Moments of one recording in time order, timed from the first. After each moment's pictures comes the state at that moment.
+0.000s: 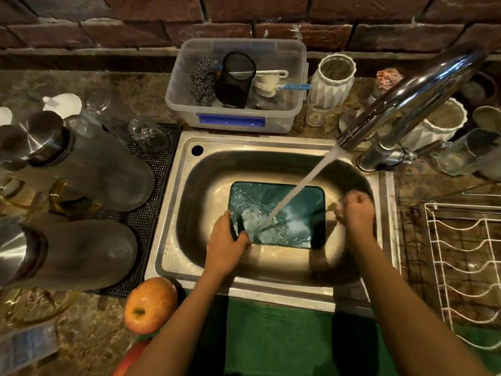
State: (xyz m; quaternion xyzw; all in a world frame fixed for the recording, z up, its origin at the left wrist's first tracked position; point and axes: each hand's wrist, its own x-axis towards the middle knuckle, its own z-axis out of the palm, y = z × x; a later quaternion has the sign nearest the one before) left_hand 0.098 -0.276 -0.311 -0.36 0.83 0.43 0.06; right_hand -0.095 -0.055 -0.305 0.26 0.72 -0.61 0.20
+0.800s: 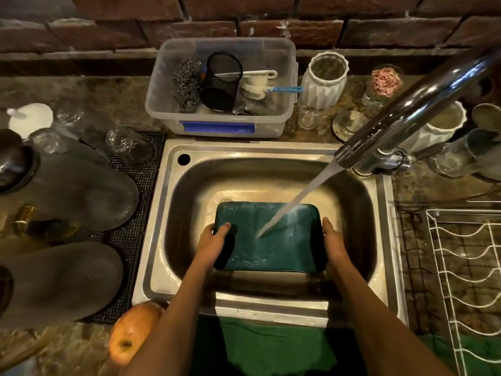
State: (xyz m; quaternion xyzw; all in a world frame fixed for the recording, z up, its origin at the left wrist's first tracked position) left_hand 0.063 -0.312 -0.340 -0.53 0.62 0.57 0.10; right_hand -0.050 -0.062 -0.357 0.34 0.66 -0.55 0.38
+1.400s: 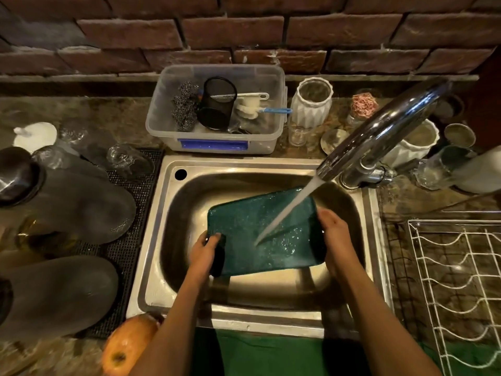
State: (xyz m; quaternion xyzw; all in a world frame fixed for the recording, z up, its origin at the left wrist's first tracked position) left_hand 0.062 -0.308 -0.331 -0.52 0.56 0.64 0.03; right_hand -0.076 -0.068 -0.283 0.19 0.67 -0.65 0.29
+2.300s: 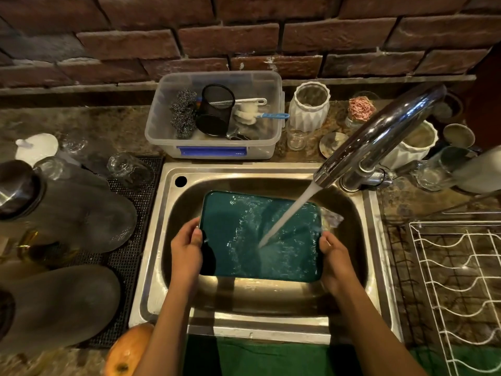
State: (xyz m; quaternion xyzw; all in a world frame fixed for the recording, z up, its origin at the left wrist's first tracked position) left_hand 0.060 -0.320 -0.266 -0.47 0.64 0.60 -0.09; right_hand -0.048 -0.056 -0.302 0.31 0.56 -0.70 0.32
